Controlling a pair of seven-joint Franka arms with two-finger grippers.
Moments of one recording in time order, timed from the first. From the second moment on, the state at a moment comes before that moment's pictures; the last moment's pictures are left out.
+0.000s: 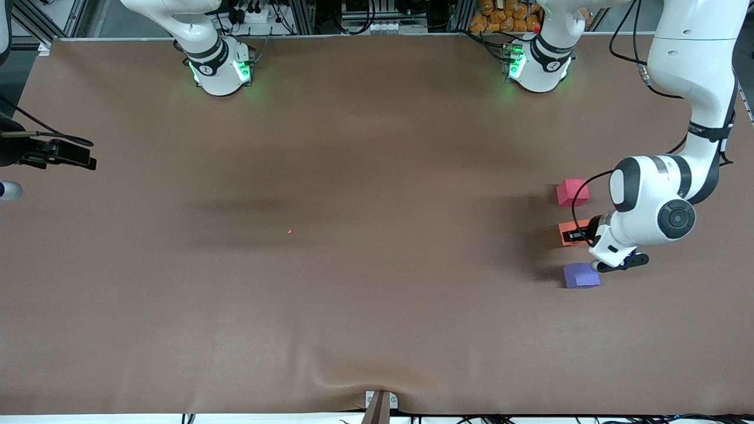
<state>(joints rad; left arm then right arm) 0.03 0.49 -0.02 -1.92 0.00 2.24 -0.17 0.00 0.14 -0.07 -1.43 0.01 1.38 -0.03</state>
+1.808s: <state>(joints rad) 0.04 0.38 -0.06 -1.94 0.00 2.23 -0.11 0.00 0.14 -0.07 -1.43 0.01 1.37 -0.03</state>
